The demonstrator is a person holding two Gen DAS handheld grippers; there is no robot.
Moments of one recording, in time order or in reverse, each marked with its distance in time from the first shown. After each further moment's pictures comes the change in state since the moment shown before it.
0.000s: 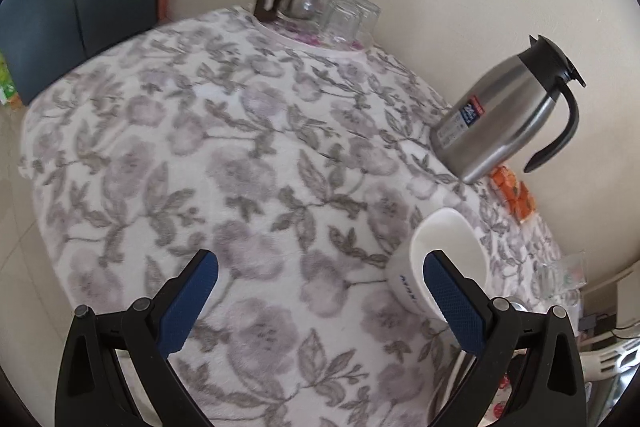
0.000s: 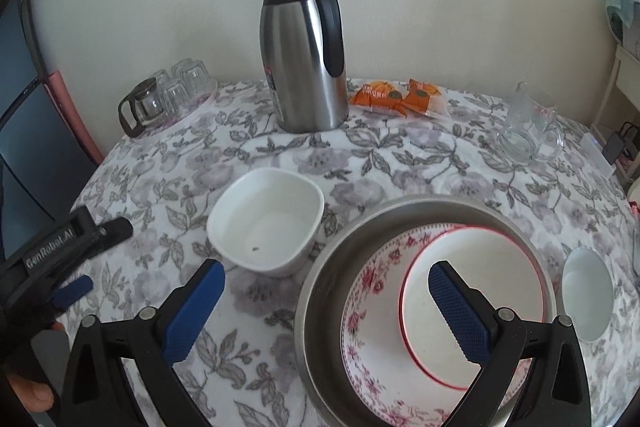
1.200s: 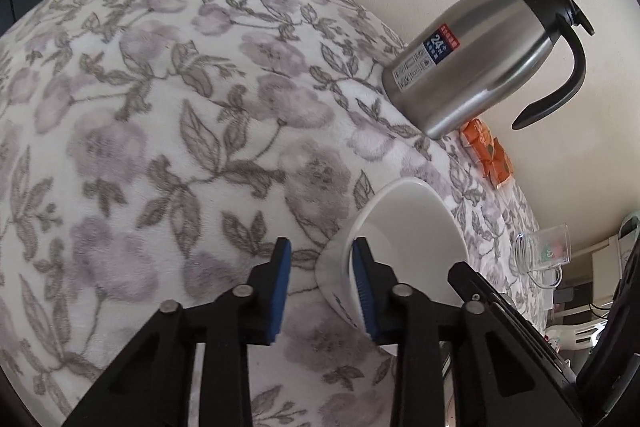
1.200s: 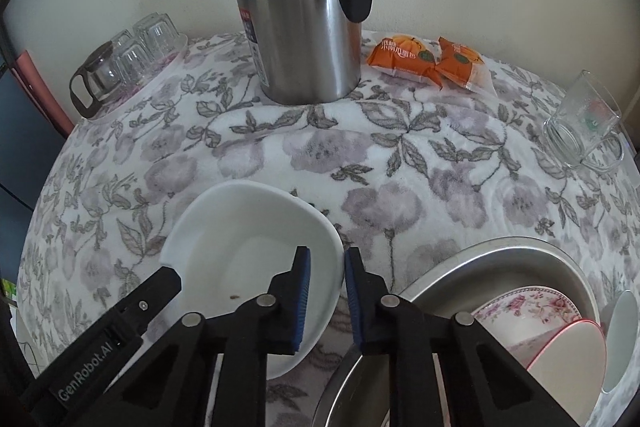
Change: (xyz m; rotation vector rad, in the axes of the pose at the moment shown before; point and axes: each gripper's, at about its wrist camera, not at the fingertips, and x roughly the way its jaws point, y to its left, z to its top) left arm 0.090 -0.045 0.004 0.047 0.177 -0.174; right arm 0.118 0.017 0.044 -0.009 0.207 -0.052
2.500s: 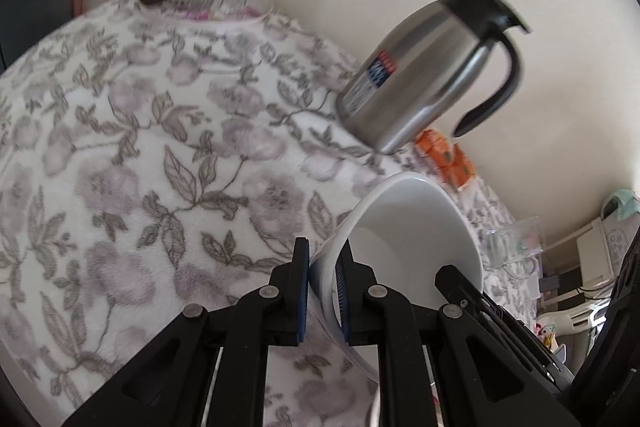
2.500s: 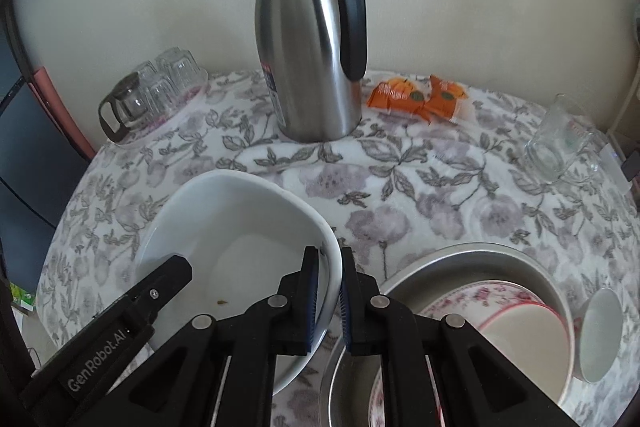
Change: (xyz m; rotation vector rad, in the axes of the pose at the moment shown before) left arm -0.057 -0.032 -0.002 0.096 -0.085 -0.046; right arm -0.070 -0.001 -0.005 0.010 -0.108 0.042
